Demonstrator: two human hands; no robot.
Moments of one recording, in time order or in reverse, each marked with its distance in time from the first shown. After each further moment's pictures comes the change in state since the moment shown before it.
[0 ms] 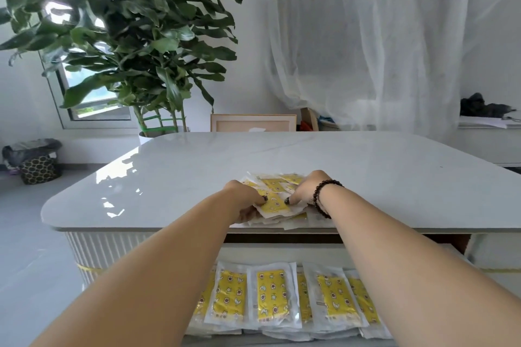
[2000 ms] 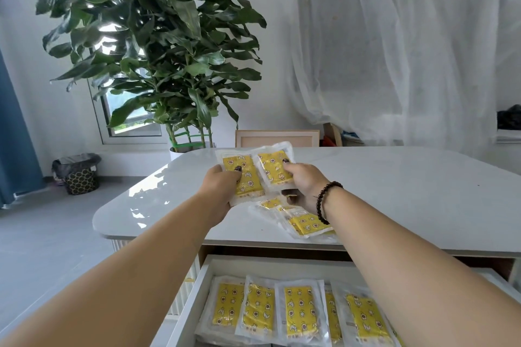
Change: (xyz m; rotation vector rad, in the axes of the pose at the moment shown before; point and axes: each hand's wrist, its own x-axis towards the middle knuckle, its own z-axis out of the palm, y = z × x) left_hand -0.054 0.019 -0.076 -0.466 0.177 0.285; right_hand -0.035 -0.069 0.006 0.928 -0.207 -0.208
